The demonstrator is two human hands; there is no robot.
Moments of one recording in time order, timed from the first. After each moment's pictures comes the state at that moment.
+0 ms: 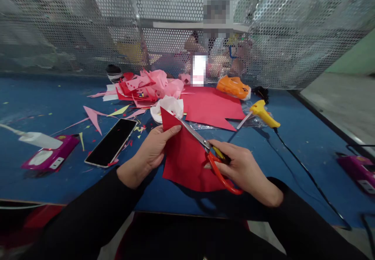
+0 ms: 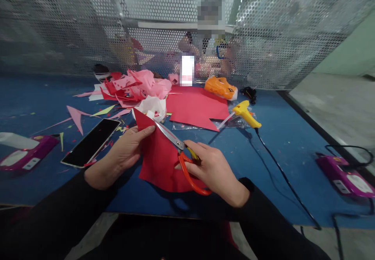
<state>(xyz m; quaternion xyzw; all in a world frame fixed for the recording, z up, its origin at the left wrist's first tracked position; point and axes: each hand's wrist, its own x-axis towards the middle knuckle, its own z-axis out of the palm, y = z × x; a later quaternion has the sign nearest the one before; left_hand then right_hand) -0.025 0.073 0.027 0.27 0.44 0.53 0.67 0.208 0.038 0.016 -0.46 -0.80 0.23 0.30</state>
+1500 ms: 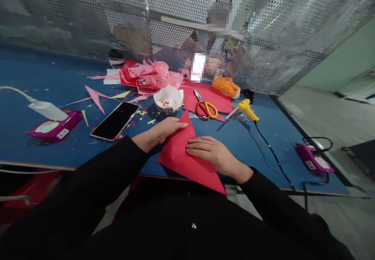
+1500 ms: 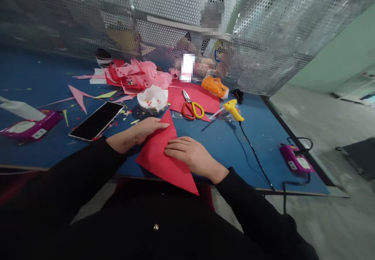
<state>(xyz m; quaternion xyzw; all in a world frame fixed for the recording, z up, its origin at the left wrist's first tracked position) -0.017 0.075 0.015 0.42 0.51 0.34 0.67 0.201 0.023 0.004 -0.17 -0.96 0.06 0.21</state>
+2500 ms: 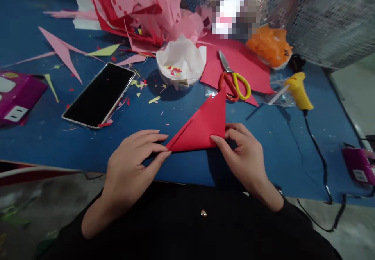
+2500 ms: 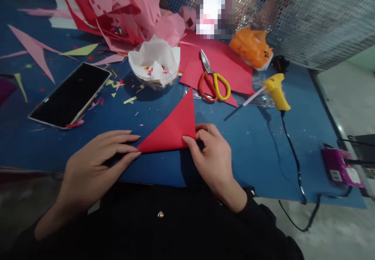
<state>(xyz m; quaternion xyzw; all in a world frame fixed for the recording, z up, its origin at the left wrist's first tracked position) -0.077 -0.038 -0.008 0.65 0.62 0.36 0.23 0.167 0.011 -0.001 -0.59 -0.74 0.17 0.27</state>
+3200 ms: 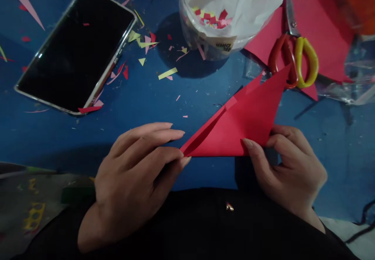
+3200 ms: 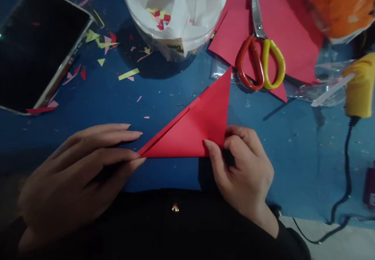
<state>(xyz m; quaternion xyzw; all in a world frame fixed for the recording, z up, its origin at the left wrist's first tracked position) -0.082 -0.035 -0.004 0.72 0.61 0.29 0.18 0.165 0.008 -0.002 -0.57 -0.79 0.06 0.22</state>
